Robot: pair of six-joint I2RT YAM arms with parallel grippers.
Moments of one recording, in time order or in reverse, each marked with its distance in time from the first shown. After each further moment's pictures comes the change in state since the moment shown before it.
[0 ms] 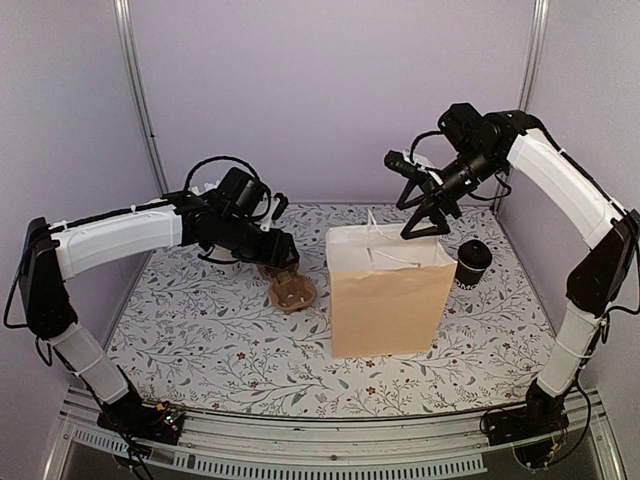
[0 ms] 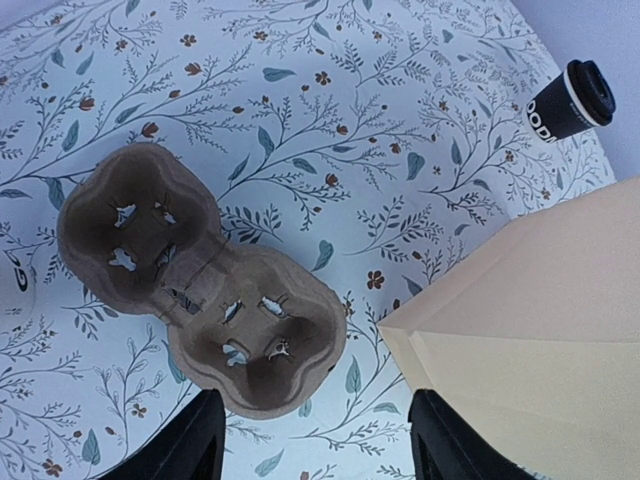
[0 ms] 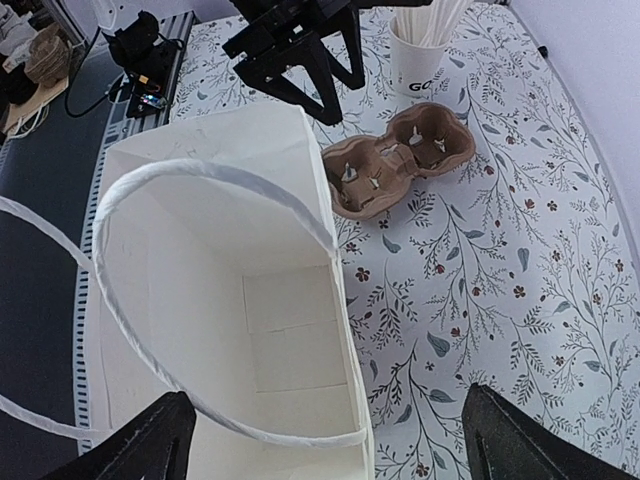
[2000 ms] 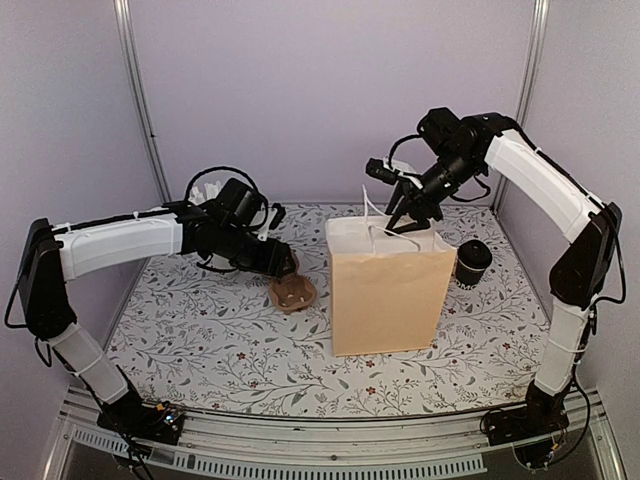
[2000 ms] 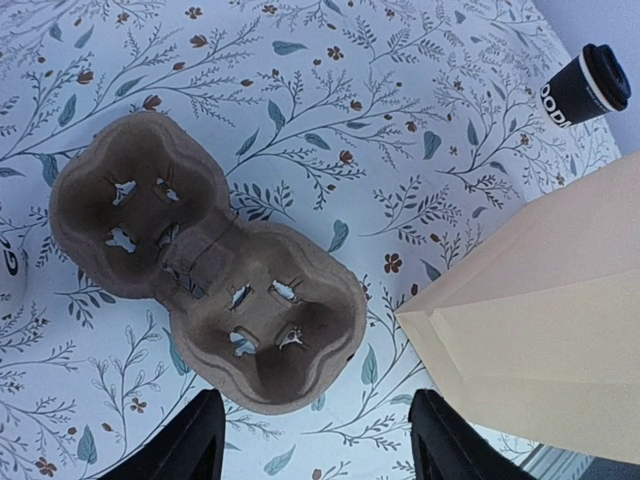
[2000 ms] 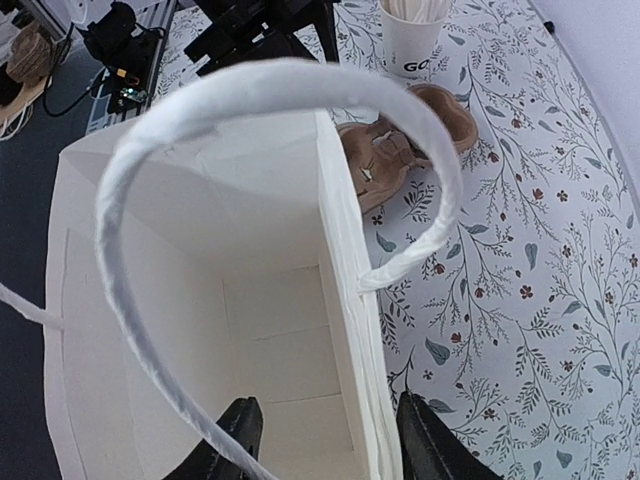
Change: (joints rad) left arm 0.014 -0.008 -0.082 0.048 0.015 0.009; right arm 0.046 0.127 0.084 0.012 0.053 0.051
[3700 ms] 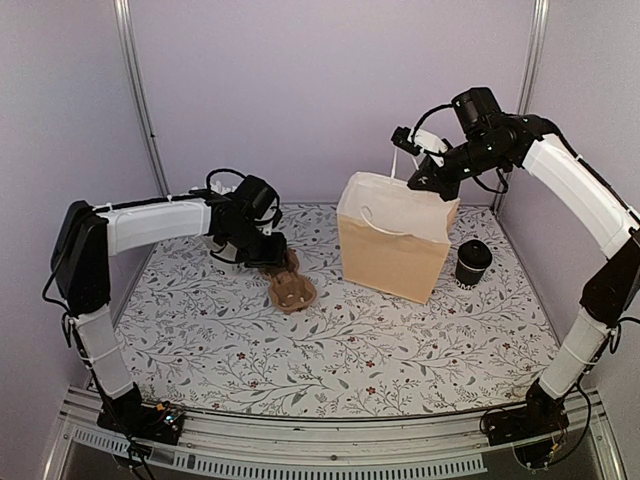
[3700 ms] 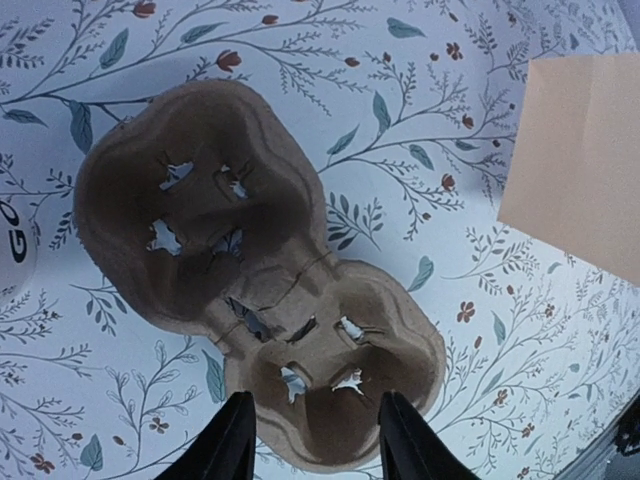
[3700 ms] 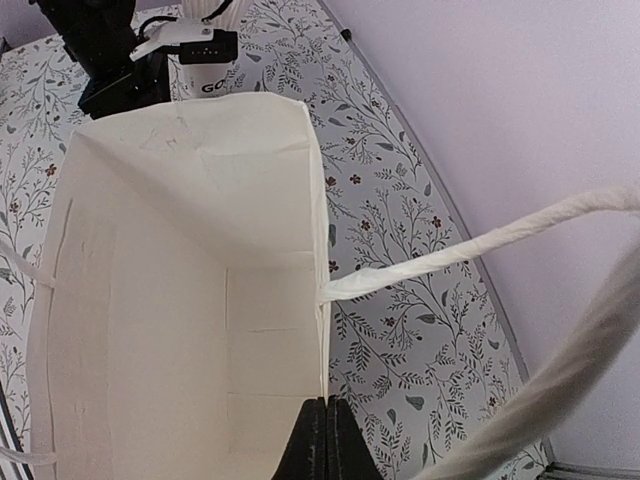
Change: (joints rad) left arm 0.075 0.235 0.202 -0.130 -0.033 -0.093; right arm -0.062 -0.212 -0.186 0.357 0.304 0.114
